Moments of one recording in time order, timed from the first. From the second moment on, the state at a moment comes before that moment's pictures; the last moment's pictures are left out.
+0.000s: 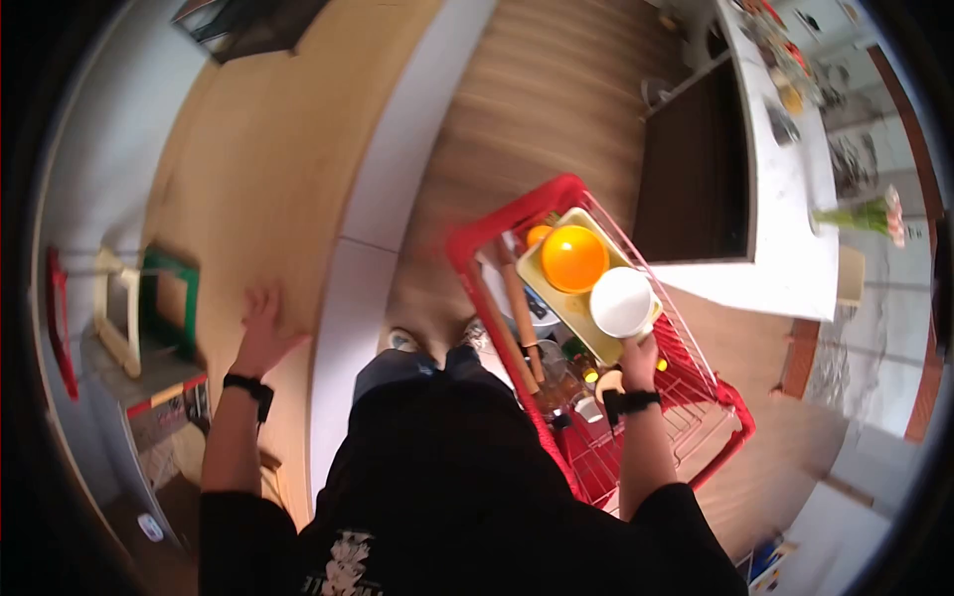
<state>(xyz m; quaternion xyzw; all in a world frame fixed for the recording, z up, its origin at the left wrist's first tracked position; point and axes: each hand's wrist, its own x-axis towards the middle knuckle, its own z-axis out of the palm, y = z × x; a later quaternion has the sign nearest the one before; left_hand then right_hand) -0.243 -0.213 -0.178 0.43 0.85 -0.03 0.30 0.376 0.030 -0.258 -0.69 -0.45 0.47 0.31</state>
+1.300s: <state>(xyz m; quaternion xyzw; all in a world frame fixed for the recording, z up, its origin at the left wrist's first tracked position) -0.238 -0.427 -0.174 0.11 0.75 0.61 0.22 -0.093 -0.122 -0.121 -0.34 -0.83 0.43 -0.01</state>
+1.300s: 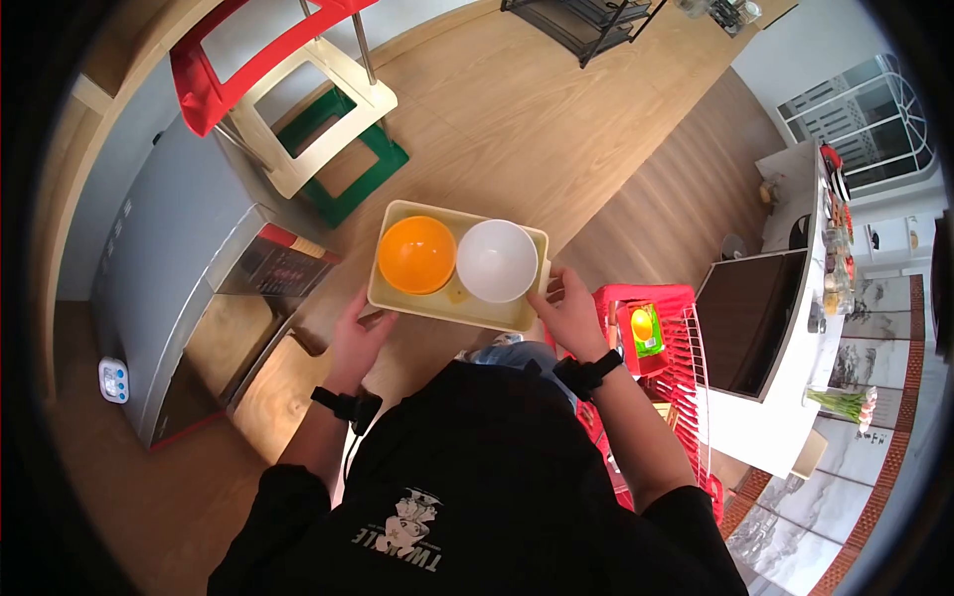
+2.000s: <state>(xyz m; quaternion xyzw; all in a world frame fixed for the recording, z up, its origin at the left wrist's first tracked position) -0.243 -0.421 -0.159 0.12 0.79 0.56 0.21 -0.113 -0.106 -0.100 -0.32 -0.79 0.50 -0.14</state>
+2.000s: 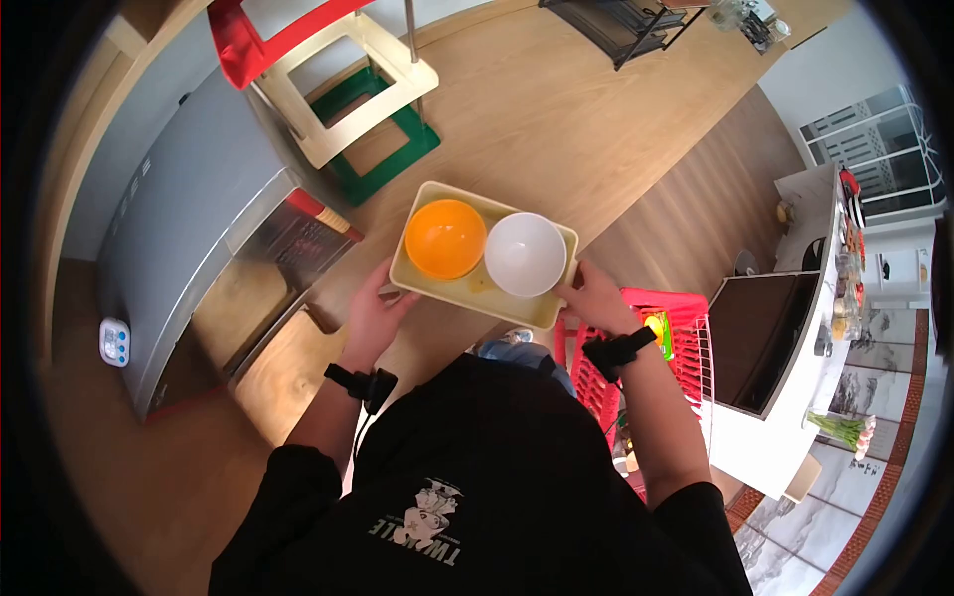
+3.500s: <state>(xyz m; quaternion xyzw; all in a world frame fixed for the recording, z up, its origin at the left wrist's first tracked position) -0.266 -0.433 -0.153 0.28 0.82 0.45 0.22 -0.129 -0.186 -0.084 0.05 -0.97 0.24 0.08</state>
